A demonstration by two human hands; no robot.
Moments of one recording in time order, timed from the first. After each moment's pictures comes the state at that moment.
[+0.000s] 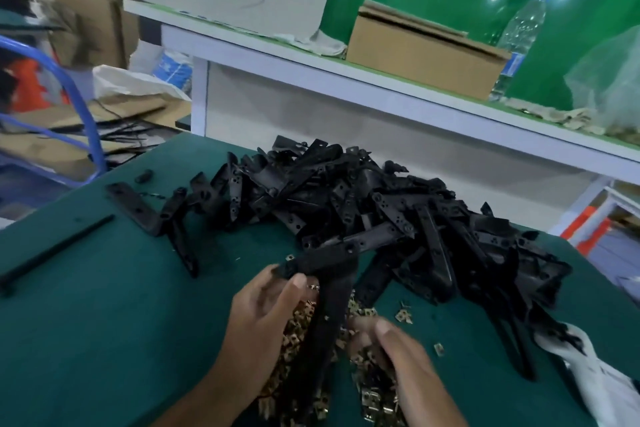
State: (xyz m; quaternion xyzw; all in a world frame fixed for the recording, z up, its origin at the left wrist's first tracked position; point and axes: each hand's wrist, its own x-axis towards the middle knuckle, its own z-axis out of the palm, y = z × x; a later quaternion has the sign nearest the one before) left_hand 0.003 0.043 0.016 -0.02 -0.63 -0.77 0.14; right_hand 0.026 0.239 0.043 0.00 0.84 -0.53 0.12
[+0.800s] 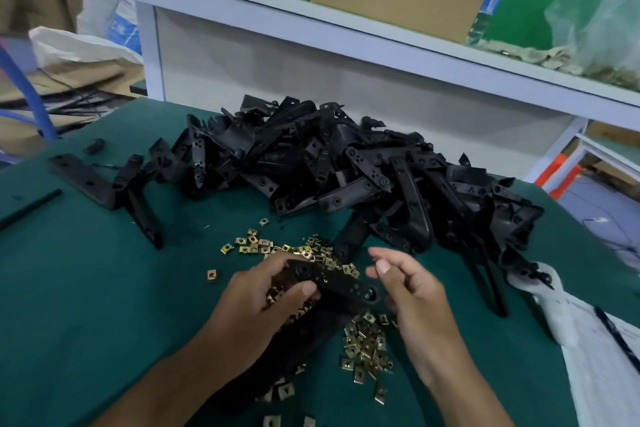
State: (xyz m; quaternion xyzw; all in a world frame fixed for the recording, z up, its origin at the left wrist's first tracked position) left_hand 0.011 0.048 0.004 -0.16 -0.78 -0.60 0.03; right_hand 0.013 0.267 0.034 0.05 0.78 -0.62 -0.05
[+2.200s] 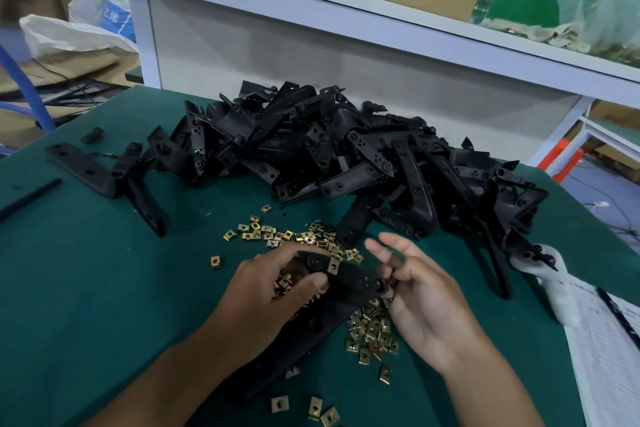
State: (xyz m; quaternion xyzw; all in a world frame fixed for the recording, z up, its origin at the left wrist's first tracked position) left_hand 0.013 0.050 0.000 -0.19 -0.79 -0.58 0.04; right_hand 0.012 0.270 0.037 0.08 0.58 -0.81 0.06
